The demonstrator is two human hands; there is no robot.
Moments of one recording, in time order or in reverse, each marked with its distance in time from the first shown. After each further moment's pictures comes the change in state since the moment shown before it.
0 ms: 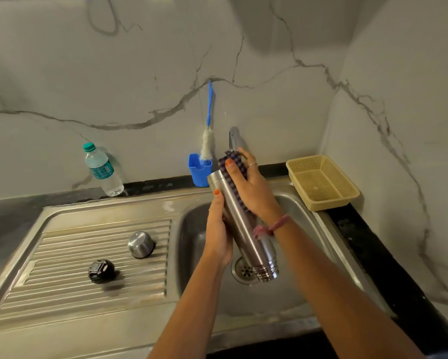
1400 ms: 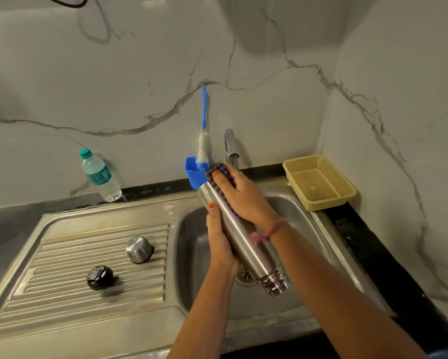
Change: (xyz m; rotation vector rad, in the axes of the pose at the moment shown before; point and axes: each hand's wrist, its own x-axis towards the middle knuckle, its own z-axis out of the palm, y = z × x) left_hand -0.007 -0.026 0.006 -0.130 0.083 -0.091; right_hand -0.006 -0.006 0.000 -0.147 -0.141 0.040
